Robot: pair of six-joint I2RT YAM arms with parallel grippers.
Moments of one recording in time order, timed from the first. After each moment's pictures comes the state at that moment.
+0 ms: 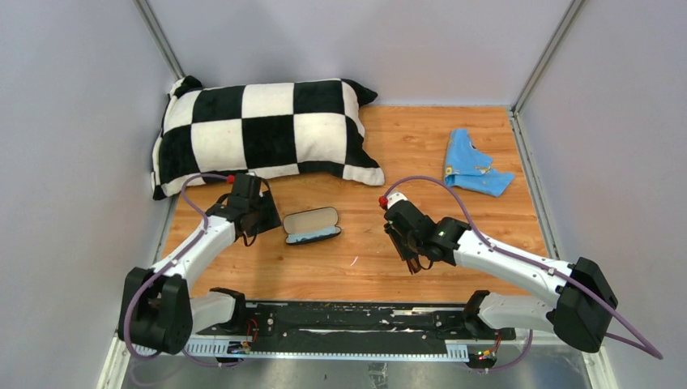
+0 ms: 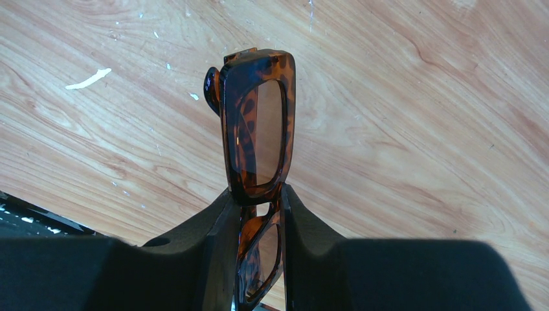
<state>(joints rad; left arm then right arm) -0.22 1.14 0.65 -0.48 -0.06 -0.54 0.91 1.15 0.76 -0.63 0.26 0.24</state>
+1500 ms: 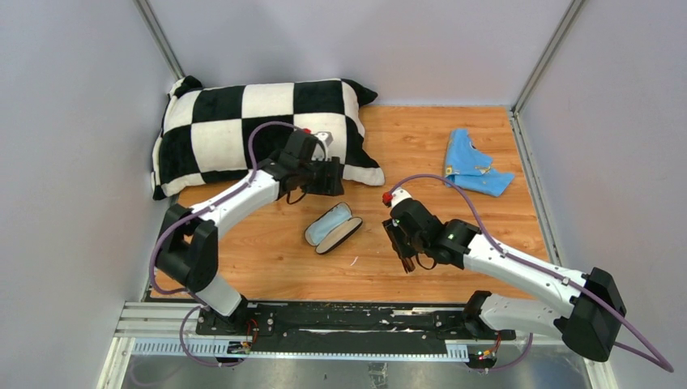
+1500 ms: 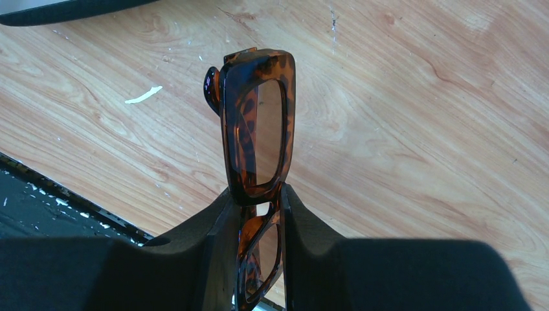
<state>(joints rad) -0.54 1.61 1.17 -0.37 0.19 -0.36 0.91 1.07 0.76 -0.60 0.21 0.28</state>
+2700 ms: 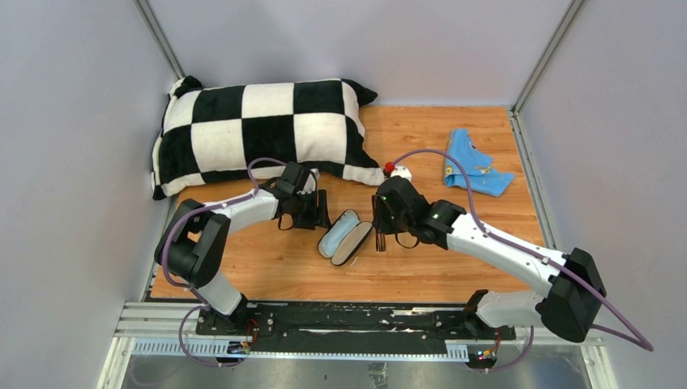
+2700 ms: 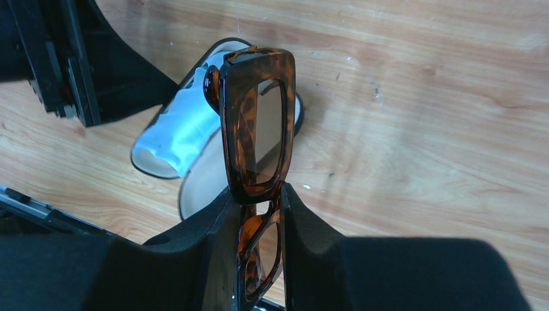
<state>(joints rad) -0.48 1.60 0.85 -0.28 0.27 -0.48 0.87 1.26 0.95 -0.50 0.22 0.62</state>
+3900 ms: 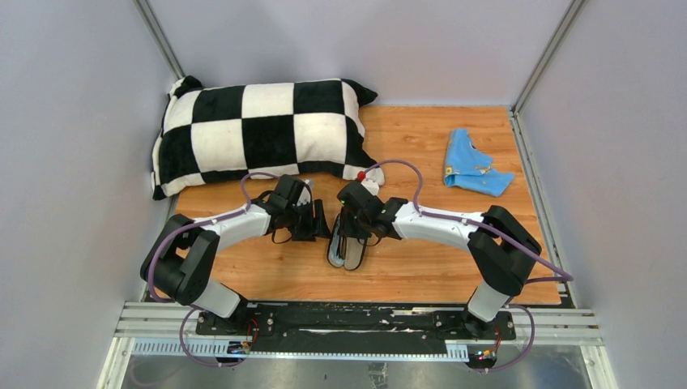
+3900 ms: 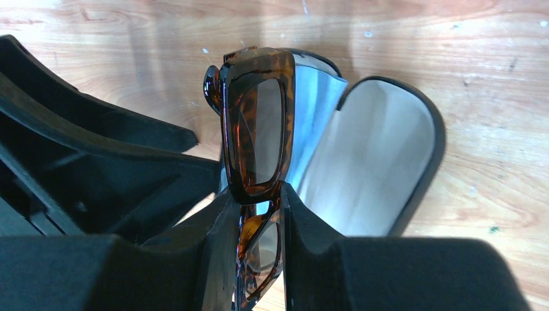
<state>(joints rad) -0.49 1.49 0.69 -0.20 0.32 -0.59 0.94 1.65 1.04 -0.31 0.13 0.95</state>
